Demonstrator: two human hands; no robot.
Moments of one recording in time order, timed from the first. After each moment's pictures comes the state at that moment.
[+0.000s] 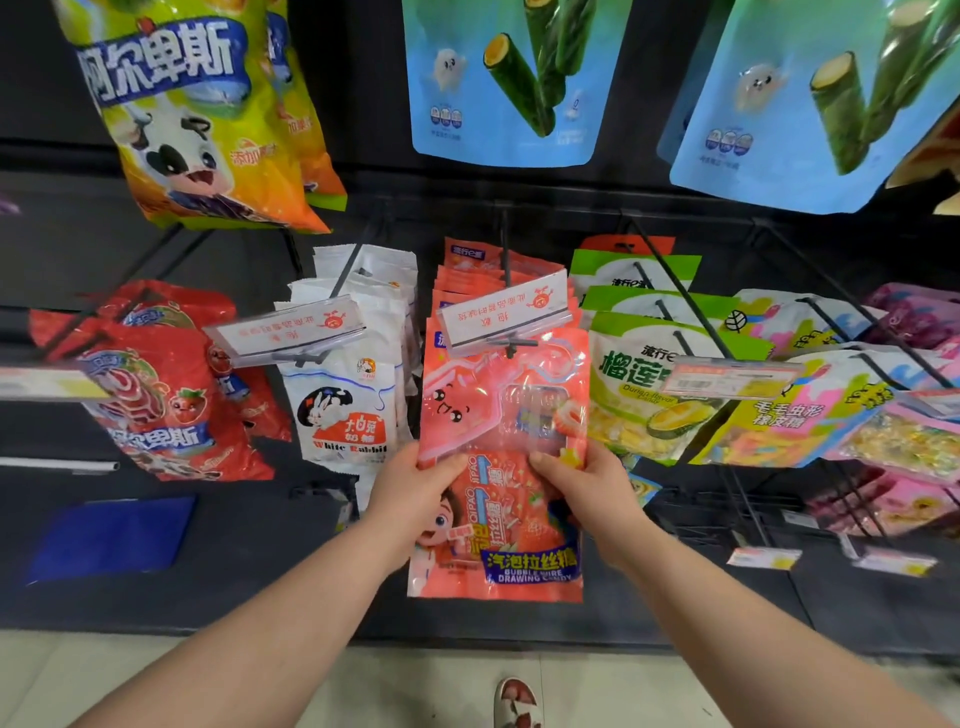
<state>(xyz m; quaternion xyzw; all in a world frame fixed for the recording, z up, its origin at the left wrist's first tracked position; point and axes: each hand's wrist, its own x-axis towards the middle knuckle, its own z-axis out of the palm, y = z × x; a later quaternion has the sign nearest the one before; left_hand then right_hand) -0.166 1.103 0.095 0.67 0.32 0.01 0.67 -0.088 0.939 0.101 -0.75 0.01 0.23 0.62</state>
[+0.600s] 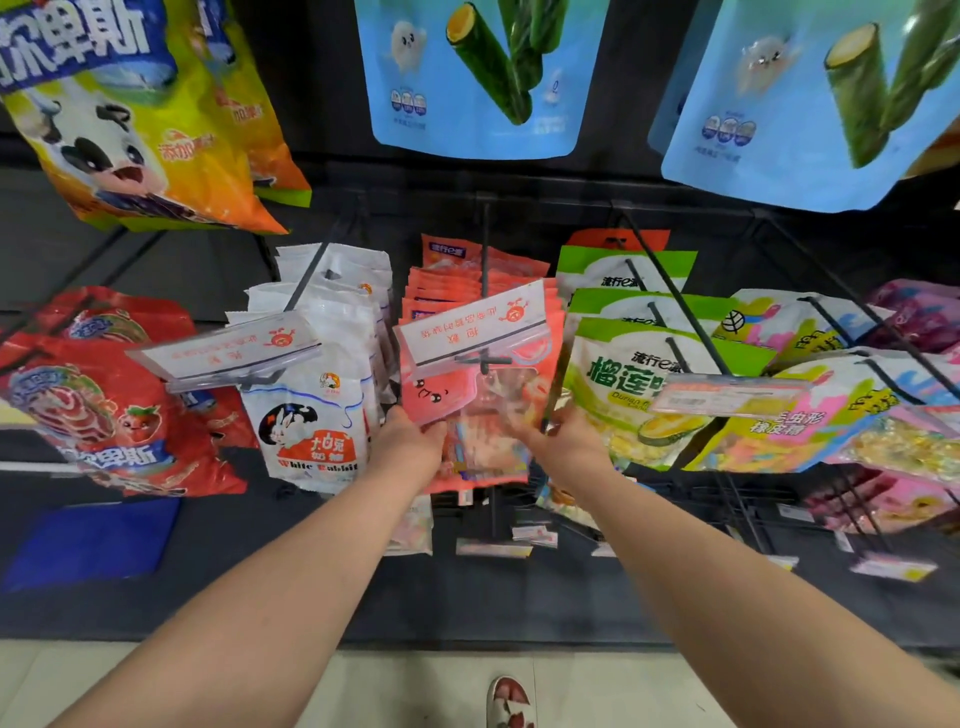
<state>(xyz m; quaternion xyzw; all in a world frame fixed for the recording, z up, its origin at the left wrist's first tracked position) -0.084 1.118 0.078 0.79 0.40 0.01 0.46 -0.012 0.965 0.086 -0.91 -0.01 0.20 0.38</state>
